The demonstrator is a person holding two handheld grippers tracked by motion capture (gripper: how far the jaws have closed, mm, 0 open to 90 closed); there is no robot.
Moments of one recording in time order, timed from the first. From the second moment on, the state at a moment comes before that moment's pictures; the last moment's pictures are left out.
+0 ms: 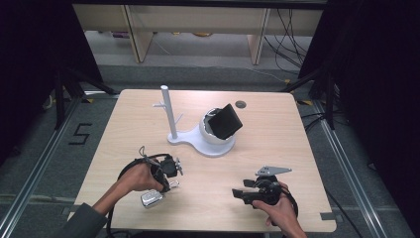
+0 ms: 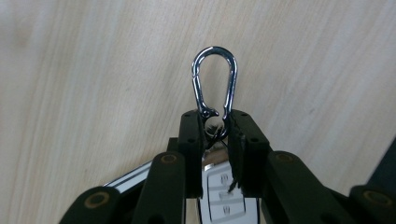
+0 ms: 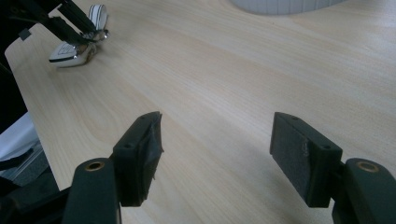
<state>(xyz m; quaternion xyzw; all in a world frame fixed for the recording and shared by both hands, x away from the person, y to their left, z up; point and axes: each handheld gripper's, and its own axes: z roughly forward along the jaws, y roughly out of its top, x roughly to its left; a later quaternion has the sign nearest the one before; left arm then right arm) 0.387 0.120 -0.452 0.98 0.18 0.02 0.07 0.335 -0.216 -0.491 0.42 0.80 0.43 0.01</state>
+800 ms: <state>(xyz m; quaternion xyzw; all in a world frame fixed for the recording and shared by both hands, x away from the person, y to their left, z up) 0.417 0.176 -0.340 0.96 0.25 0.09 0.11 0.336 -0.217 -0.494 0.43 0.79 0.43 0.00</state>
